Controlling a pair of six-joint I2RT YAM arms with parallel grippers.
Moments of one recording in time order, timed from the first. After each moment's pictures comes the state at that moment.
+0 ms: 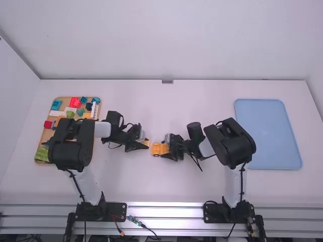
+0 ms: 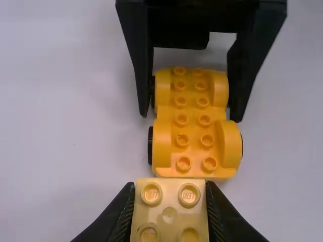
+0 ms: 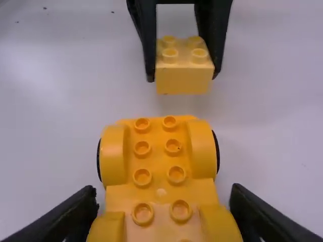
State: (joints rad) left arm -0.02 1.93 0.86 -0.36 1.02 1.41; right arm 0.41 2.11 0.64 0.65 -0.97 -0.72
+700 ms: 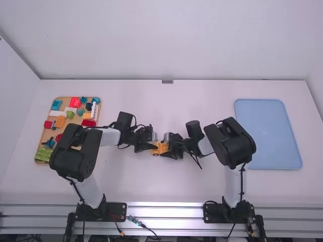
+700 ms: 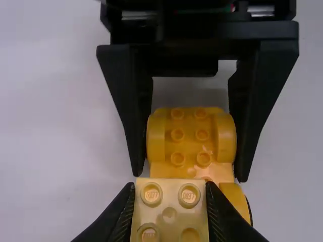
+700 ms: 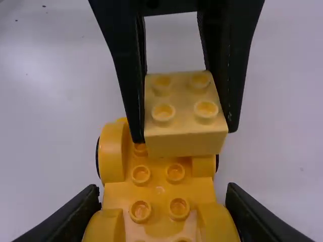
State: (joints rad) left arm -0.19 1.84 0.77 -0.06 0.89 1.12; right arm 0.42 2.11 0.68 0.57 -0.98 -0.75
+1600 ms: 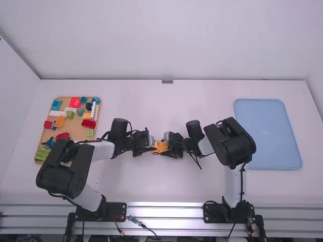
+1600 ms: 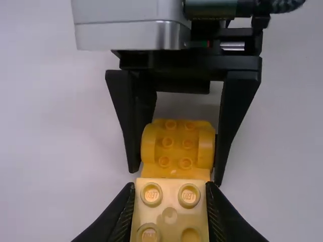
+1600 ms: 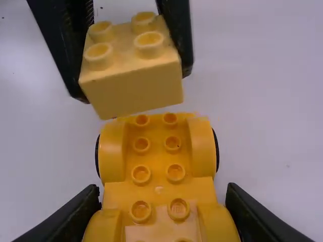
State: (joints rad) left arm -0.19 1.65 0.55 0.20 0.86 0.98; right arm 0.42 2.11 0.68 0.60 -0.95 -0.73
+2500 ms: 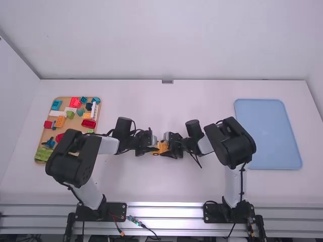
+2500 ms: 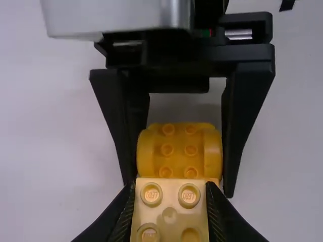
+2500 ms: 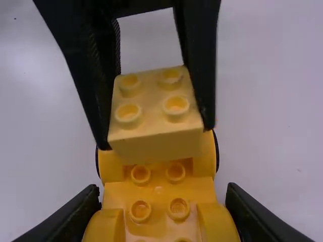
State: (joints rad) left arm -0.21 1.77 0.61 0.19 0.89 1.01; right arm 0.42 2.11 0.70 0.53 -0.98 -0.77
